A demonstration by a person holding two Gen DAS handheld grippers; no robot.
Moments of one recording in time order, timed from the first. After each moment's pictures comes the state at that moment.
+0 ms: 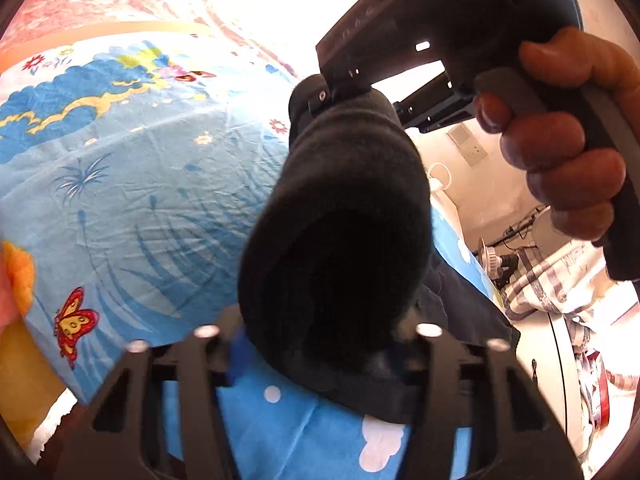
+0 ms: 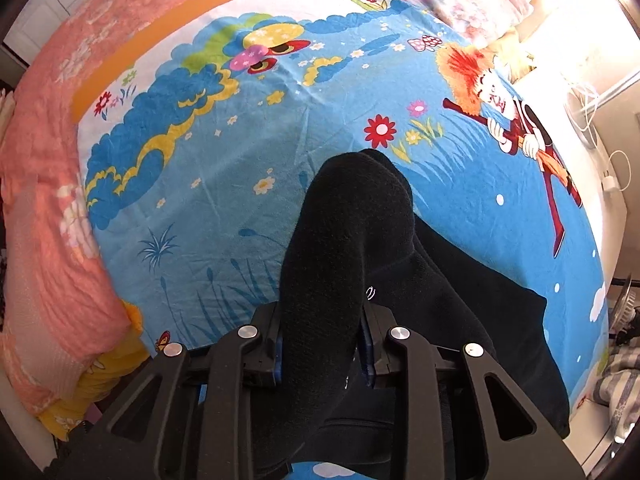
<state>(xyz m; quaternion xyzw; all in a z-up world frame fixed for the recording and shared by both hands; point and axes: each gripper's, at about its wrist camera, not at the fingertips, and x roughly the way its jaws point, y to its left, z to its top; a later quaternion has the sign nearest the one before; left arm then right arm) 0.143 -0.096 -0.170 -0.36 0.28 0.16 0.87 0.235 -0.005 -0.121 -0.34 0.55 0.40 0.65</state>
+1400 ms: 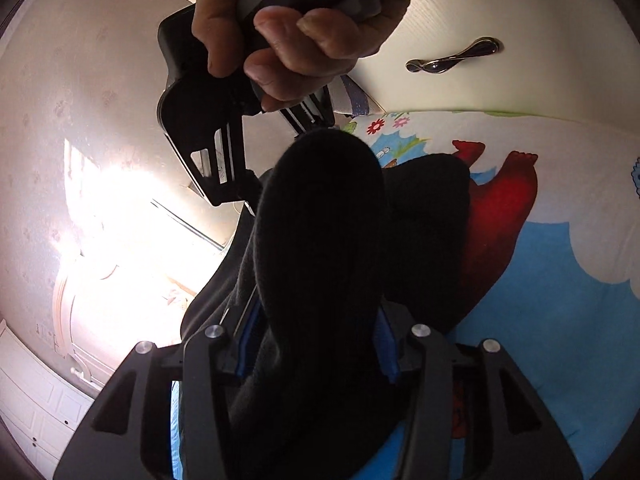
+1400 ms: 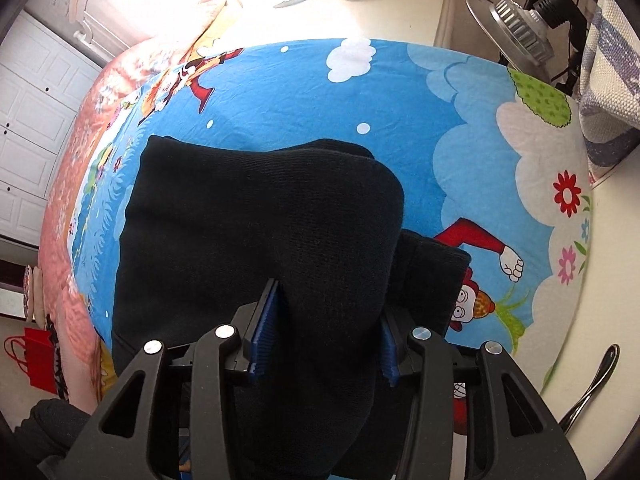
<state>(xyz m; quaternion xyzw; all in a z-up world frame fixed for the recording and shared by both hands) 0.299 -0.550 -0.211 0.41 0.25 0.03 0.88 0.450 -0.481 -0.171 -0.05 0.60 0.34 0.72</state>
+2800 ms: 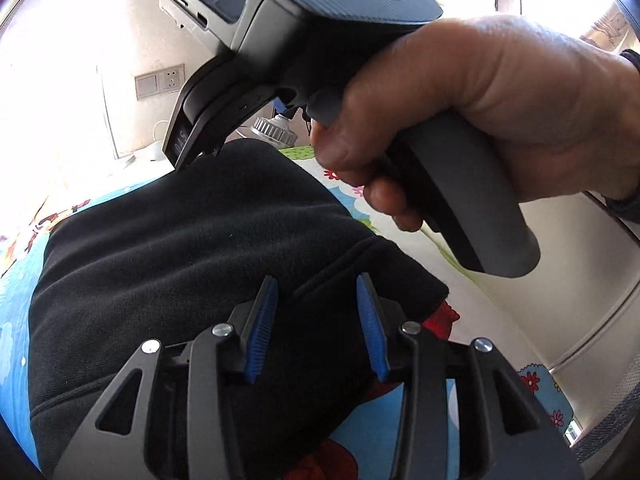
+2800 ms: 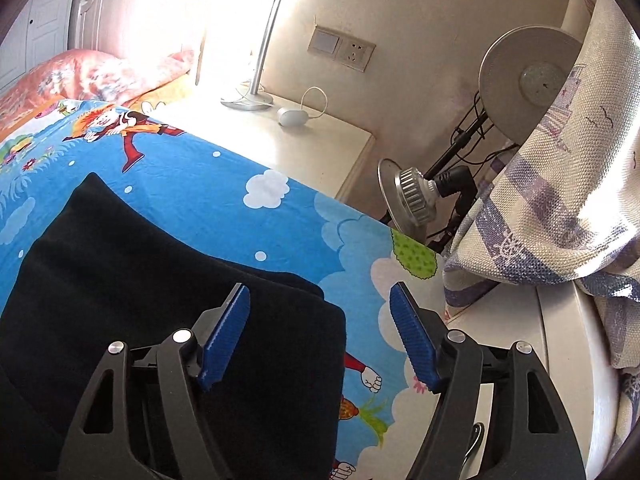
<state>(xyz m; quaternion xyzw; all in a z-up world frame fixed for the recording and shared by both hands) 0.300 -0.485 -0.151 0.04 0.32 -0.12 0.94 0.430 -0.470 -0.143 -0.23 0.34 0.19 0.89</state>
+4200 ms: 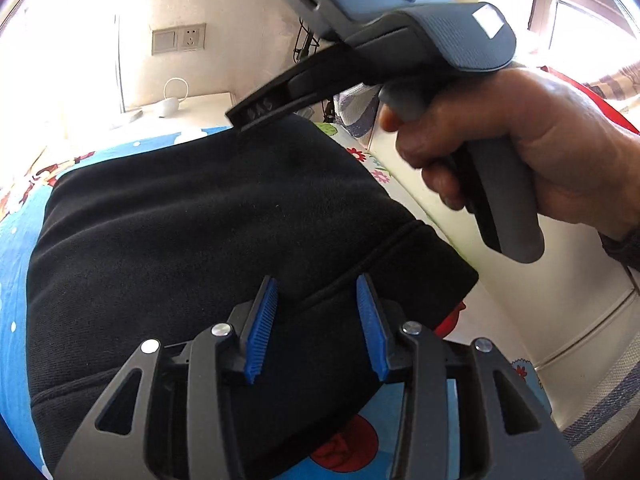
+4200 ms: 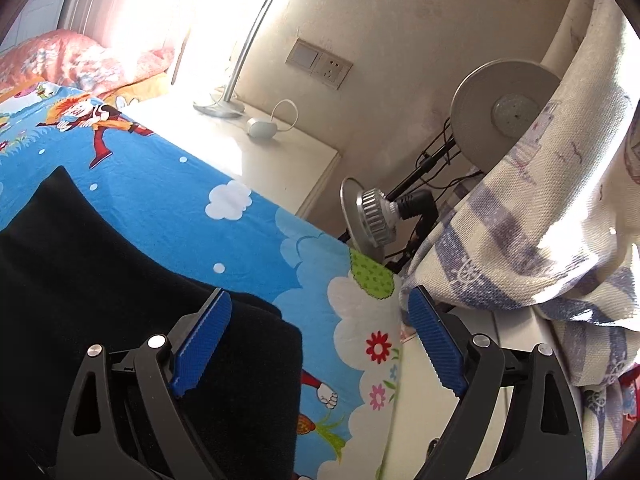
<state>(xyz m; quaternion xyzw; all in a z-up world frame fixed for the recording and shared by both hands) 0.324 -0.447 -0.136 -0.03 0.38 -0.13 0.92 0.422 -0.468 -0.129 -0.28 0.26 0.12 0.92</state>
